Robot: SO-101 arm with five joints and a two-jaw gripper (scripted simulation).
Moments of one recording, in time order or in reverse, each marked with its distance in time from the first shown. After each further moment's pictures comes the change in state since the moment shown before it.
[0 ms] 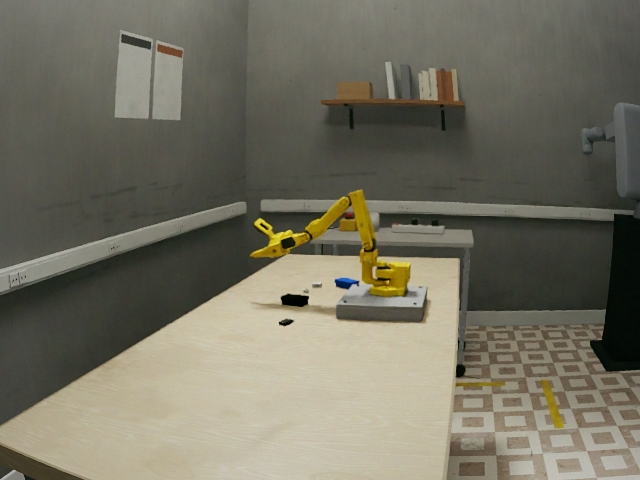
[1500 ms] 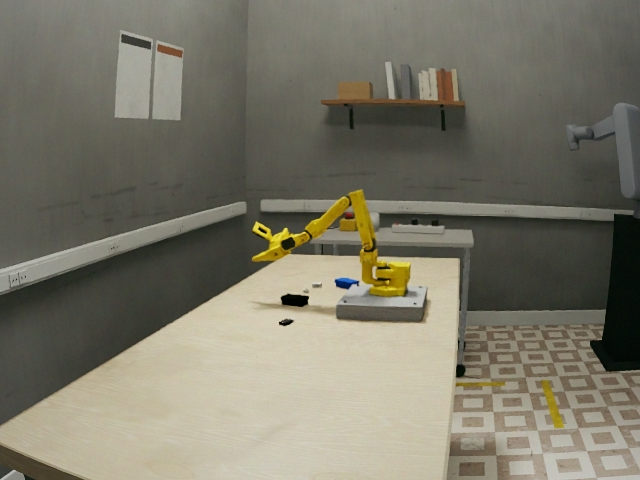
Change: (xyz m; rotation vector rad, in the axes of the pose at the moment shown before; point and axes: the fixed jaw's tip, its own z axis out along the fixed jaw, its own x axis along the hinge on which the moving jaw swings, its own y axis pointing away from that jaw) arm 0.011 0.003 0.000 -0.022 0.068 -0.136
